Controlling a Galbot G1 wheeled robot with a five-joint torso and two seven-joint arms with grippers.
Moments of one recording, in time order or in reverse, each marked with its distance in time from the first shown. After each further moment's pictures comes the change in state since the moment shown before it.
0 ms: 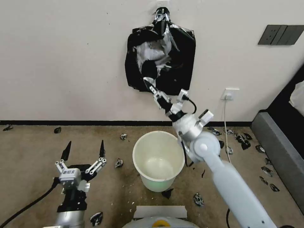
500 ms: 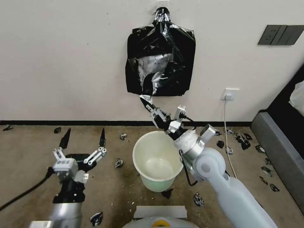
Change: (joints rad) left arm -0.017 0.139 -0.021 -0.142 -0.106 0.076 0.004; right arm -0.088 -0.062 -0.052 0.065 -0.167 0.034 0.002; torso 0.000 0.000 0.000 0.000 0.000
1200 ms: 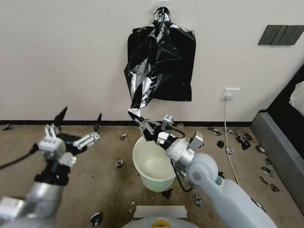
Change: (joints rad) left arm -0.238 0.542 -0.226 -0.015 -0.531 0.216 -0.028; right arm 0.069 -0.016 -0.095 -0.053 -0.090 0.026 0.039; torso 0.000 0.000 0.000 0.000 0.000
